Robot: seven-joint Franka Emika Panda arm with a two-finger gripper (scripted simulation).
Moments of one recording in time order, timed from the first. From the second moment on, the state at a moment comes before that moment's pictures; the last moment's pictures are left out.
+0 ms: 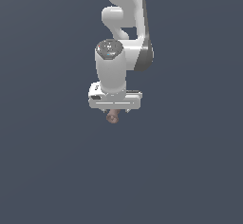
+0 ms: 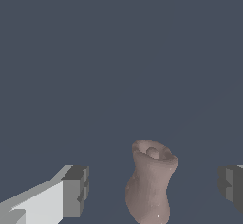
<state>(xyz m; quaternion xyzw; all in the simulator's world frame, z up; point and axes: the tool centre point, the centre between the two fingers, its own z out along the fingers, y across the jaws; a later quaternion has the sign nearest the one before) -0.003 -0.024 0.163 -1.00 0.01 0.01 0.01</state>
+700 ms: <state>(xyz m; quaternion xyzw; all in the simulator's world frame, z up) 0.010 -0.035 0.182 -1.00 0.02 -0.02 0.02</state>
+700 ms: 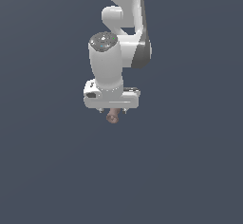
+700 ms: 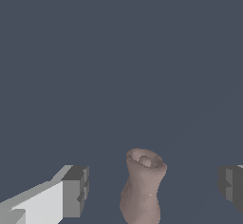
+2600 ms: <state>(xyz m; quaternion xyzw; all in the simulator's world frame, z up) -0.070 -0.042 0.101 -1.00 0.10 0.00 0.00</state>
